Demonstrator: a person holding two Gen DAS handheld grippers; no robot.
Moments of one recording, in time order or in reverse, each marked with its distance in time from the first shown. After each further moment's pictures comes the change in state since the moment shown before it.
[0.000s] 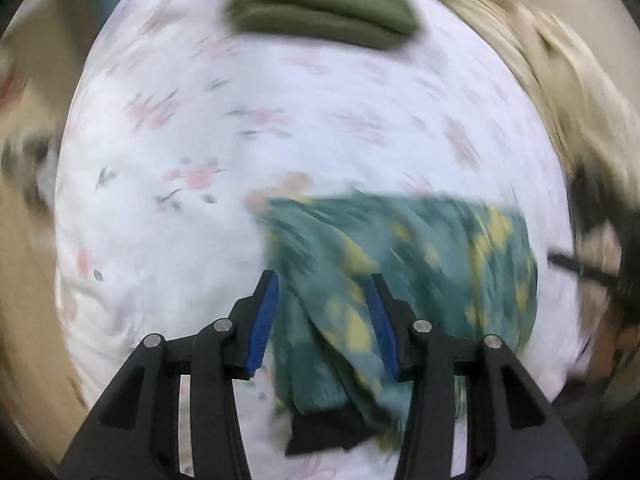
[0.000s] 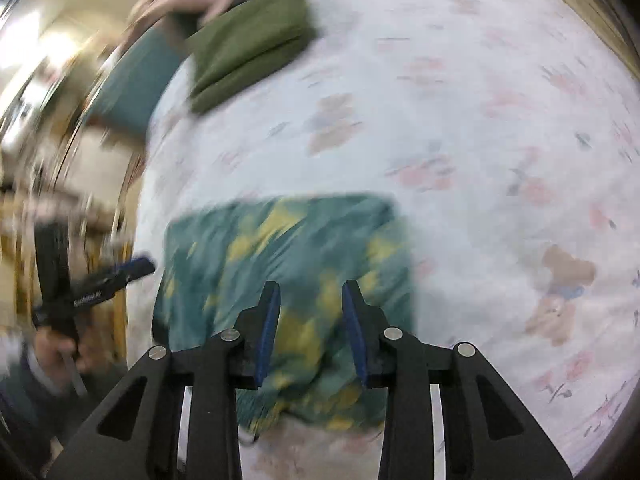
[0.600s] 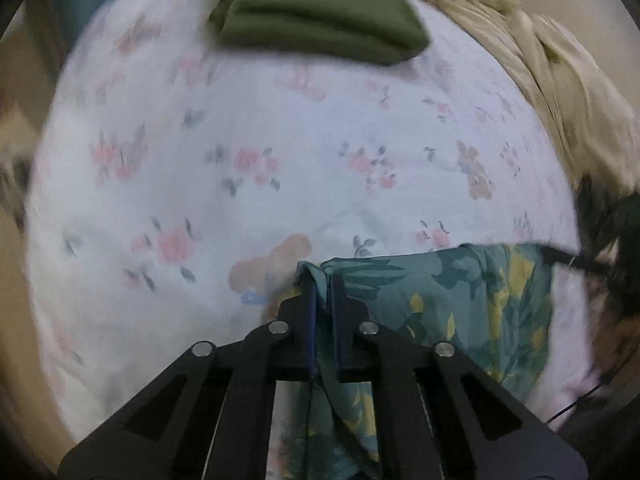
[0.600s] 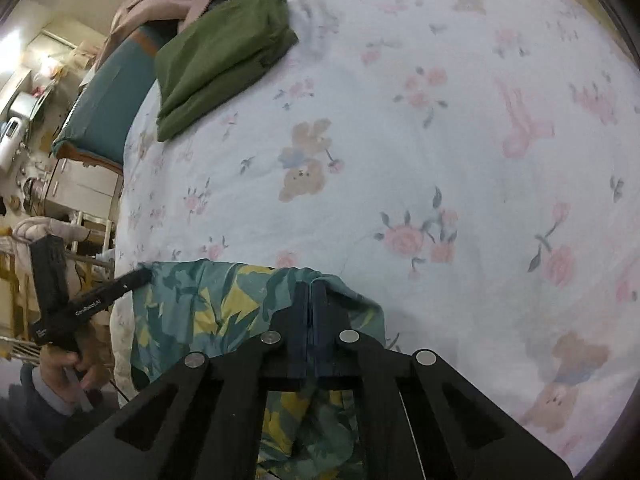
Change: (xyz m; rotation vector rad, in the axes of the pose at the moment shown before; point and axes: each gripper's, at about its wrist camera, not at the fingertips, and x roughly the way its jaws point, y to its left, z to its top) left arm 0.023 -0.019 0.026 0.144 -0.065 0.028; right arm 0.036 -0.005 0.038 -0.029 0.002 0.000
